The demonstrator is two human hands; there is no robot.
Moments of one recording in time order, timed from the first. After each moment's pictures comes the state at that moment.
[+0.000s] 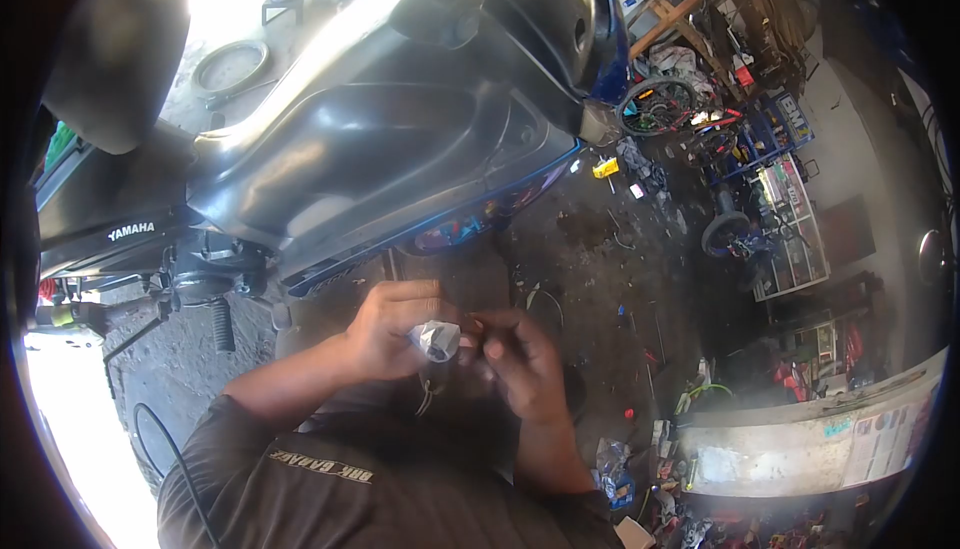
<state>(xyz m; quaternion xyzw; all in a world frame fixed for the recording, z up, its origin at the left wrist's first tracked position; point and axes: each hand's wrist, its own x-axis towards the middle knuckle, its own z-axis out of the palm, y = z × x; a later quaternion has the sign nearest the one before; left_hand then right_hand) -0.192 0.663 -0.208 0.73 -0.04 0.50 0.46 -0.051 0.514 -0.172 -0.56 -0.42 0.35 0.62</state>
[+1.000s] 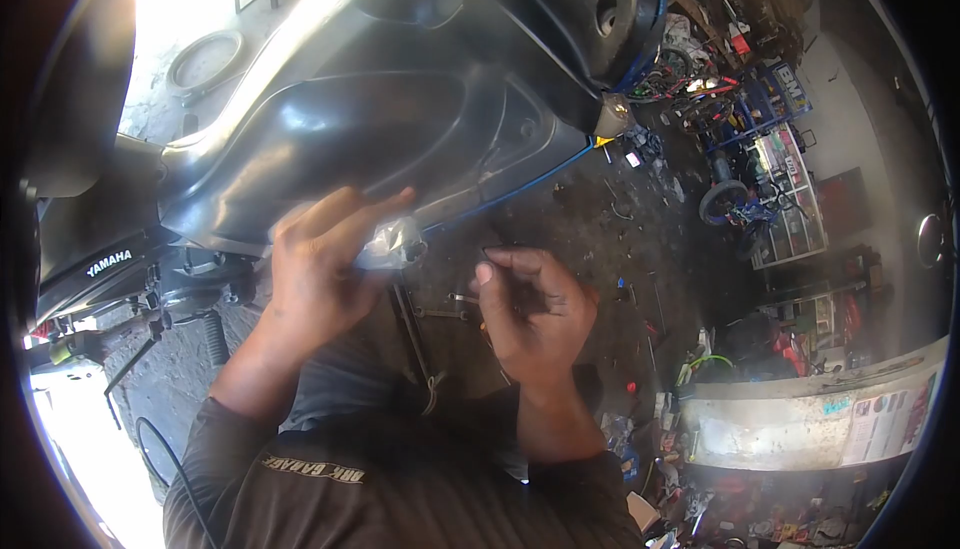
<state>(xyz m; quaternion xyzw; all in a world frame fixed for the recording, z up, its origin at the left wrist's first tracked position) -0.215 0.721 -0.161 0.83 0.21 0.48 0.21 -0.054 0.583 -0.137 -0.68 -0.48 0.06 0.56</state>
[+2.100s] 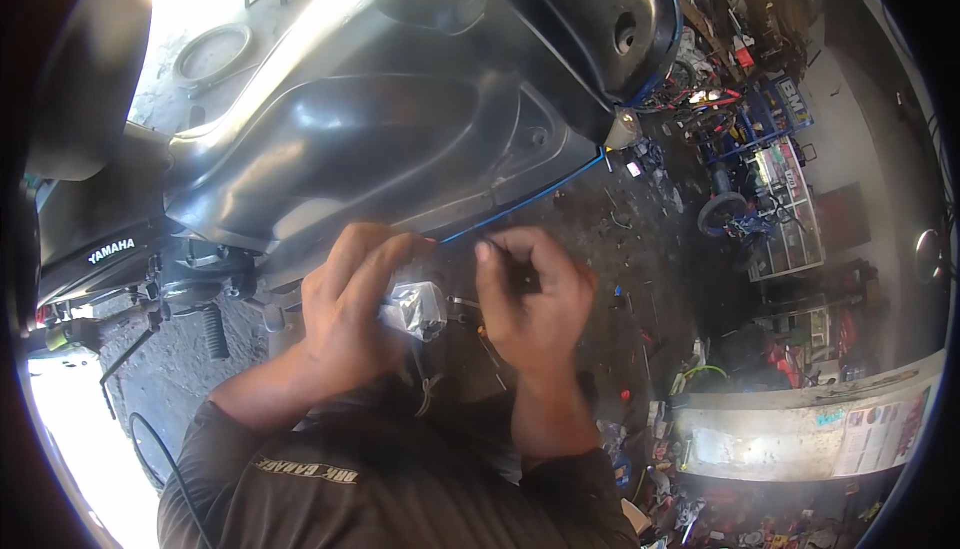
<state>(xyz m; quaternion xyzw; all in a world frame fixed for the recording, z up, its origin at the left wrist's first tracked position) -0.204 0.683 -0.175 0.76 0.22 0.56 0.26 -0.052 0.600 -0.124 -0.67 -0.56 -0.02 0.49</state>
